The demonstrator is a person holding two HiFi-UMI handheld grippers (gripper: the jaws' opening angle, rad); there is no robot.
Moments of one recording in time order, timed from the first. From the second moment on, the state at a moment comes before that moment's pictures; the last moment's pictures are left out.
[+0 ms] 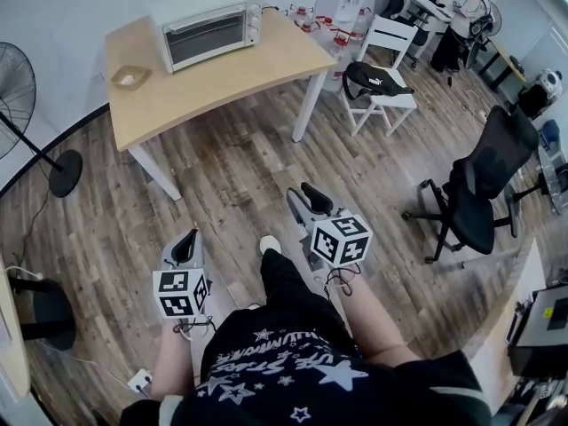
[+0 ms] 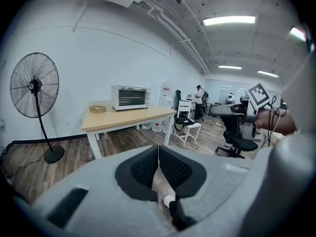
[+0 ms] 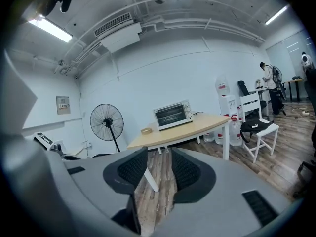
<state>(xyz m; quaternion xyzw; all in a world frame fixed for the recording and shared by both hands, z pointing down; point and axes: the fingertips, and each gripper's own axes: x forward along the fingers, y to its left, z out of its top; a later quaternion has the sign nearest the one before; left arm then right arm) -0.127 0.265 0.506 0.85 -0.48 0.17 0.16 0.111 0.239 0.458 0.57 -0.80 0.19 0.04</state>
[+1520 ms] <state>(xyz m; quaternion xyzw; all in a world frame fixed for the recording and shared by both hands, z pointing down) -0.085 -0.062 0.471 0.76 -0.60 0.18 0.14 0.171 -0.144 0.457 0.46 -0.85 0.25 0.03</state>
